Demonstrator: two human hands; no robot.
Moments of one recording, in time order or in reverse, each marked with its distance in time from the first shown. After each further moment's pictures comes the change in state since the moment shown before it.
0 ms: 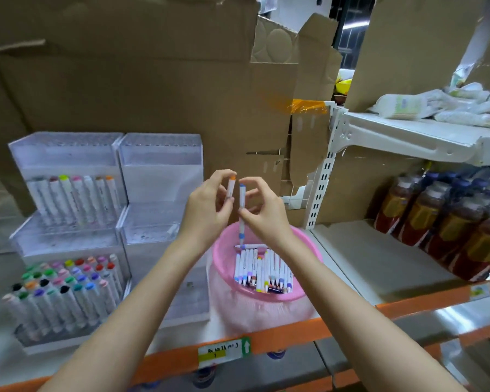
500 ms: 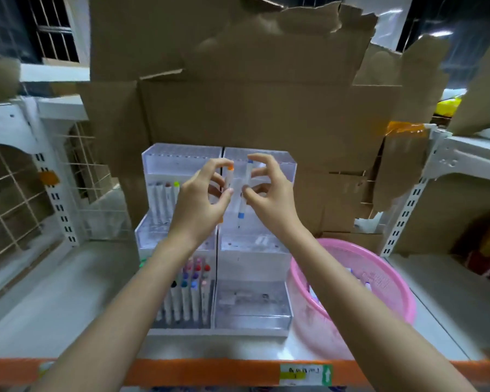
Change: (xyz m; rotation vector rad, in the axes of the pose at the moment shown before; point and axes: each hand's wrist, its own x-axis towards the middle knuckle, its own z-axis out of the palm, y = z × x) left_hand -0.005 -0.055 -0.151 0.073 0.193 -0.020; right_hand 0.042 -0.105 0.116 0.195 -0.049 -0.172
